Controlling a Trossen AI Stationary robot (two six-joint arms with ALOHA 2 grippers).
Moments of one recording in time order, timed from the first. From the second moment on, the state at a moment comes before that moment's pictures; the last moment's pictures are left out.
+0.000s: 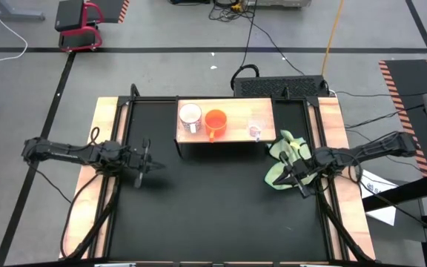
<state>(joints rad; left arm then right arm) -0.09 0.29 0.09 0.08 0.07 0.25 0.19 0.40 0.02 0.28 -0.26 0.09</state>
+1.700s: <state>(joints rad) 0.11 0.29 0.09 0.11 0.09 0.25 -0.12 0.37 0.02 0.39 -0.45 0.00</state>
